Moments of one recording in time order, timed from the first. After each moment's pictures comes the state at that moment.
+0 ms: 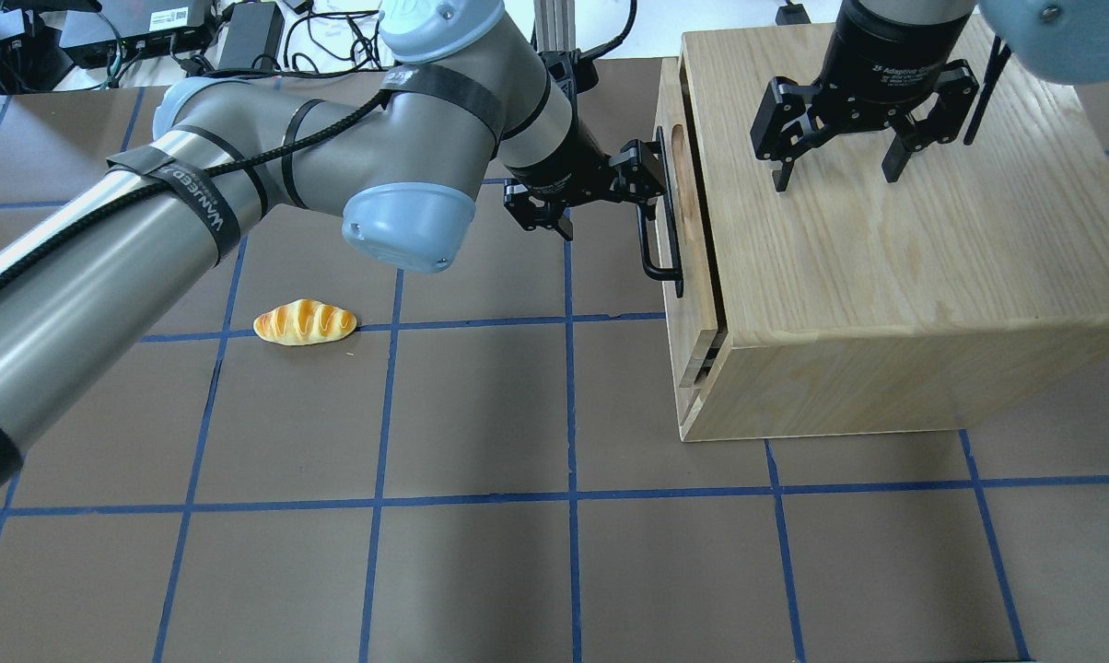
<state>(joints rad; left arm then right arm) -1.90 -1.90 -1.55 -1.05 1.23 -0.33 1.60 -1.49 1.43 -1.47 -1.61 0.02</state>
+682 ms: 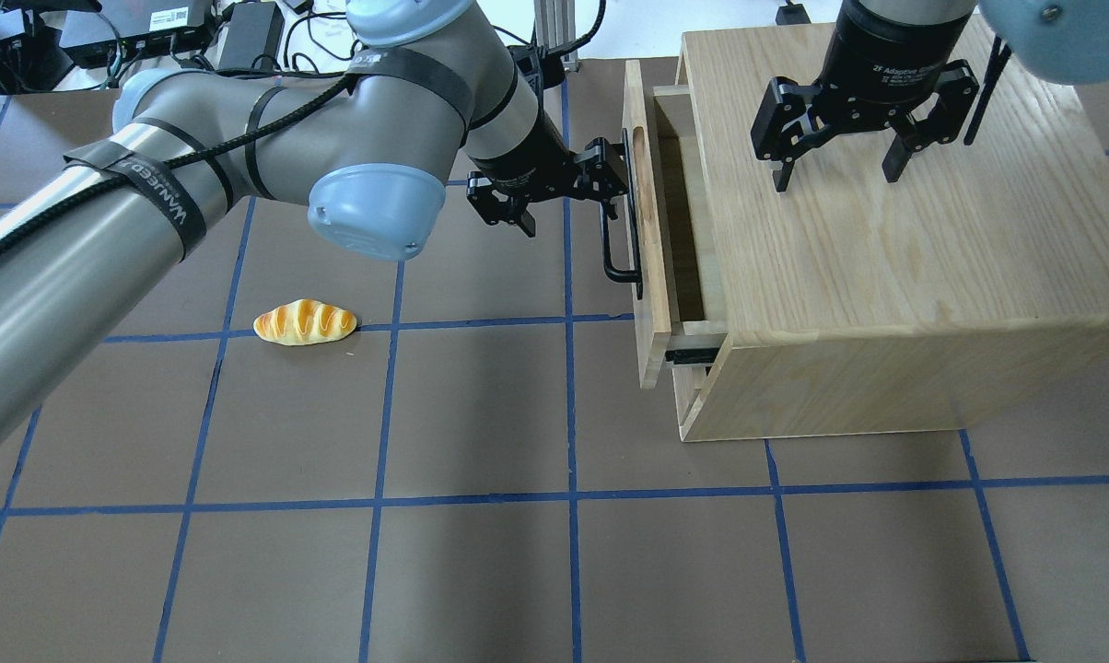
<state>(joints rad) -1.85 -1.88 -1.56 -1.12 1.27 -0.29 1.60 -1.49 1.43 -1.47 -1.61 0.02</state>
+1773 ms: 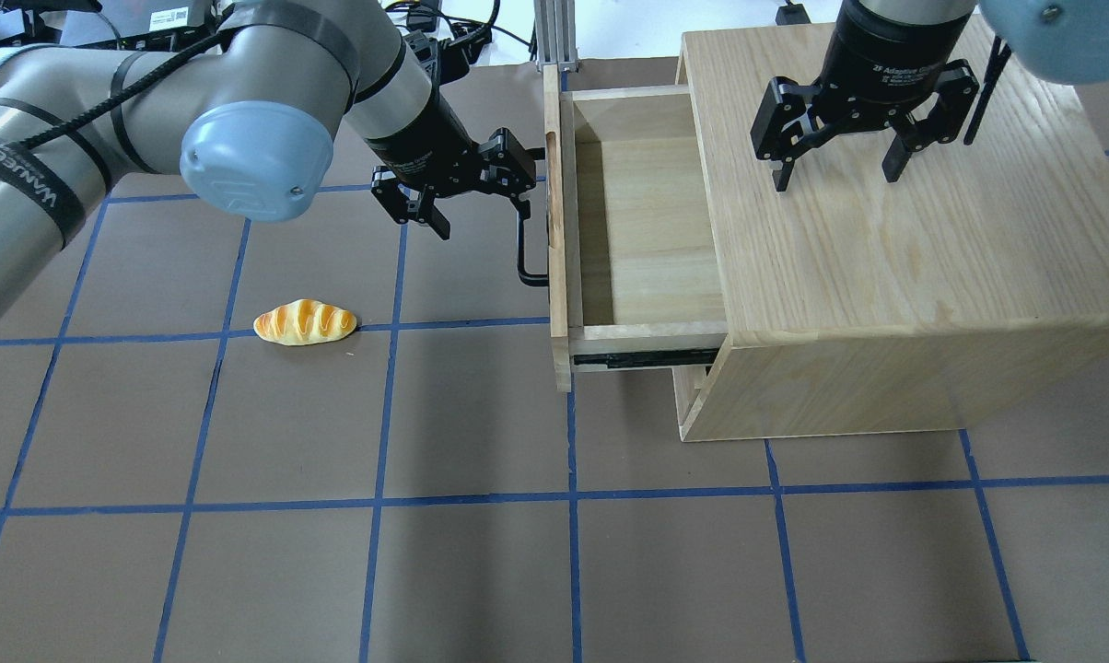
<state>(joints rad) -1.72 -1.82 -1.56 -1.33 1.27 -0.17 1.60 -1.49 1.43 -1.47 -1.61 0.02</state>
